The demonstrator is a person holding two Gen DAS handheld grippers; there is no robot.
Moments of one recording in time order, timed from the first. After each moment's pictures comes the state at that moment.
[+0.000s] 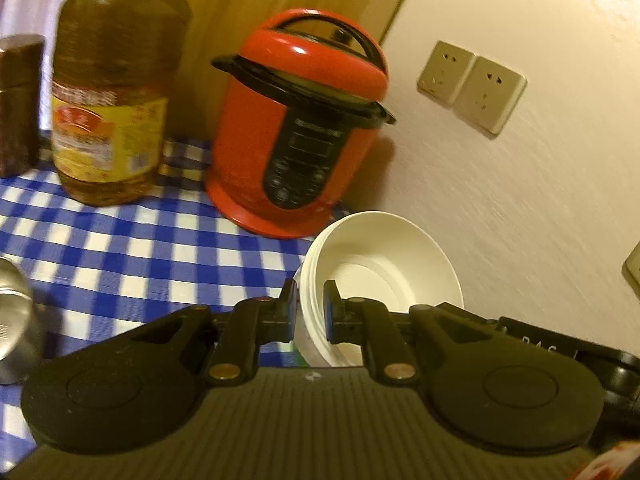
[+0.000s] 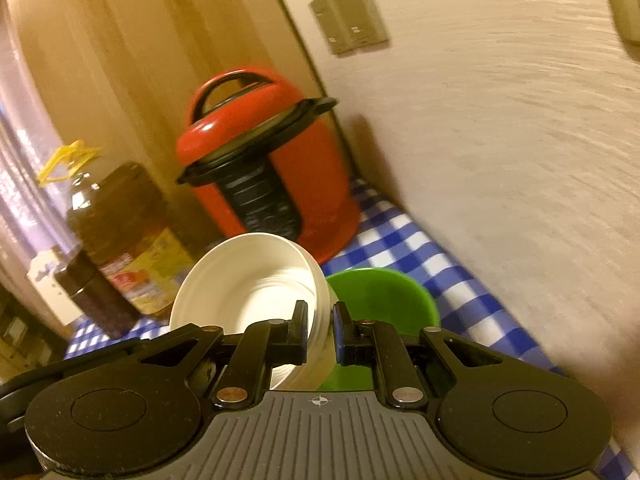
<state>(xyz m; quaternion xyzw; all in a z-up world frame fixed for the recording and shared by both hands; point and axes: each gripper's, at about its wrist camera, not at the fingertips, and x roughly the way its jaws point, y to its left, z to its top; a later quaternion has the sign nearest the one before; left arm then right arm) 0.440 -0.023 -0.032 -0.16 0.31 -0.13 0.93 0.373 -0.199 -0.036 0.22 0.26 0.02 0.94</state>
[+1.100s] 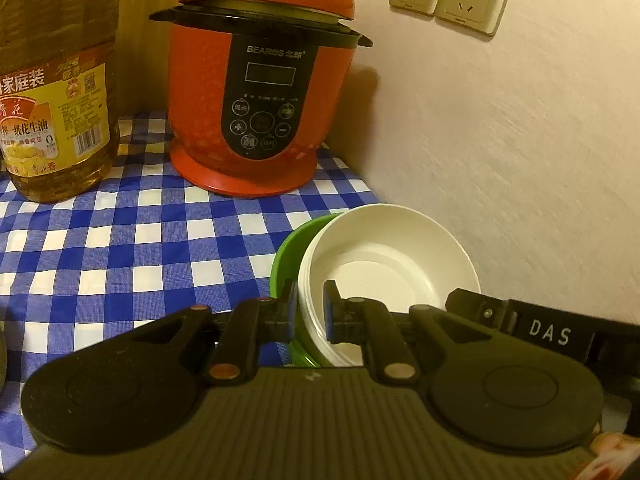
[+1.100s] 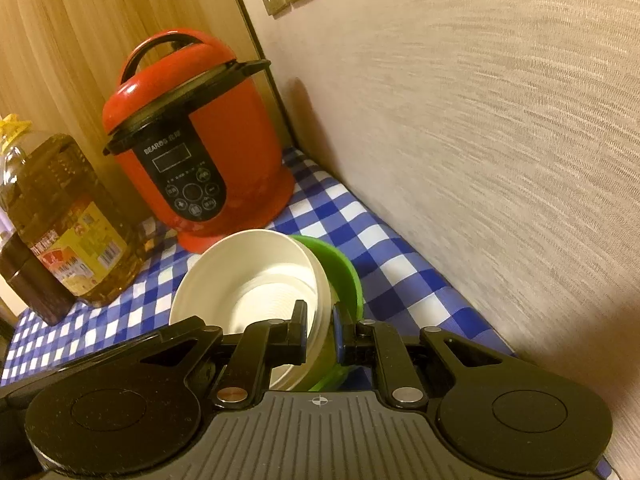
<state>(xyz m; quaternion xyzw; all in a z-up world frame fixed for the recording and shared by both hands) 0.468 -0.059 -0.077 -0.07 0.35 -0.15 0.92 0.392 -0.217 -0.078 0.20 0.31 -0.04 0.93</state>
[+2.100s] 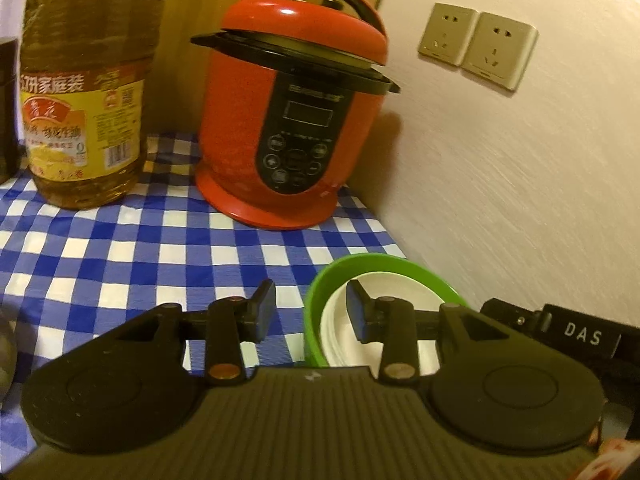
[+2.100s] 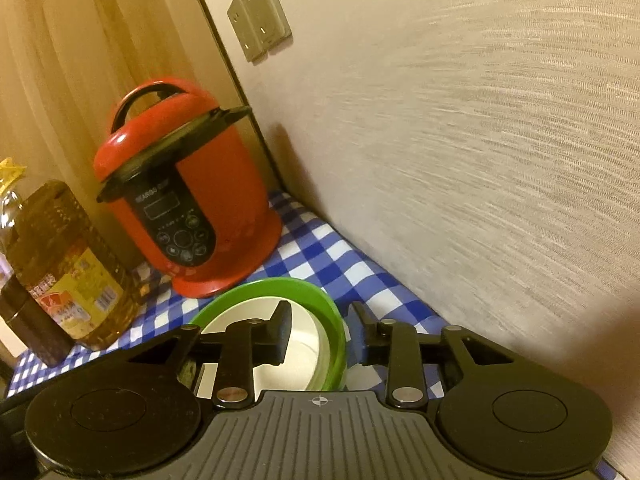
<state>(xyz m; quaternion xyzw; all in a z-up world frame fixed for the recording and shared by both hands) 0.467 -0.031 -0.069 -0.12 0.31 -0.13 0.94 0.380 -0.229 -0.073 0.22 0.24 -0.06 0.94</state>
